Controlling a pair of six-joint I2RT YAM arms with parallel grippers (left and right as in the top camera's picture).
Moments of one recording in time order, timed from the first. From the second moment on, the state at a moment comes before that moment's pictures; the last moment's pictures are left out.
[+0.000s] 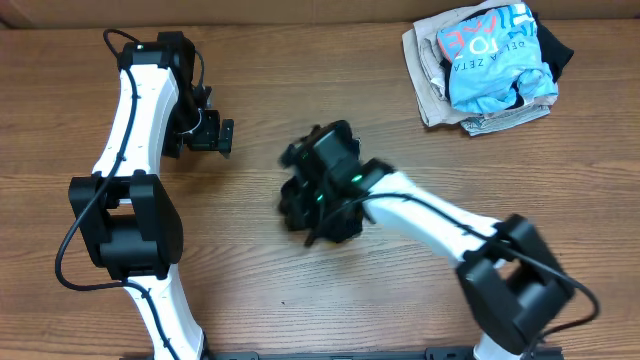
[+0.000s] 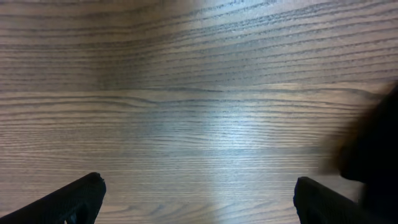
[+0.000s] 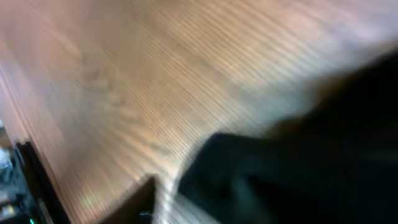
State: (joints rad) left arm 0.02 2.13 1.90 -1.42 0.02 0.01; right arm 0.75 1.87 1.23 -0.42 -0.43 0.29
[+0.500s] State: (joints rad) left arm 0.02 2.13 1.89 -1.39 0.02 0.01; right arm 0.67 1.84 1.67 -0.88 -0.28 0.38
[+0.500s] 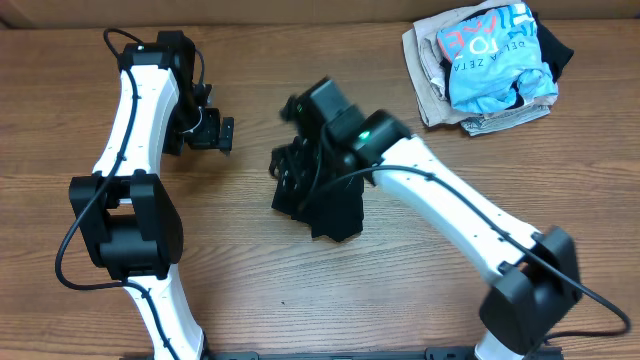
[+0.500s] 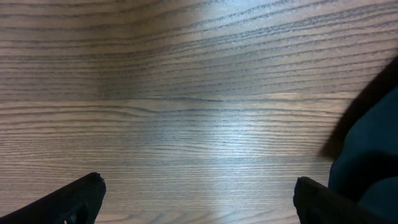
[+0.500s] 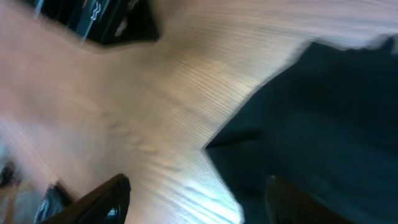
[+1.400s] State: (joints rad) left arm 0.02 2.13 1.89 -1.36 0.02 0.01; right arm 0.60 1.98 1.36 -0.56 -0.21 0.65
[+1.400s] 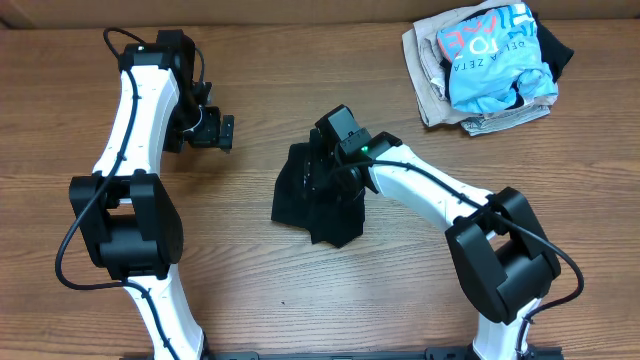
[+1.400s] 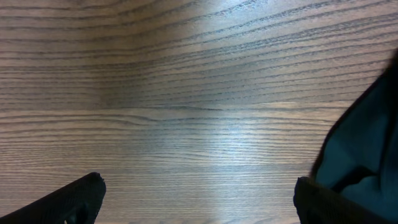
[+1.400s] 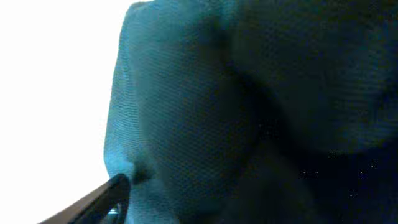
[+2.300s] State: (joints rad) left arm 0.02 2.13 1.89 -1.35 0.02 0.03; right arm 0.55 1.95 1.38 -1.09 -0.12 0.61
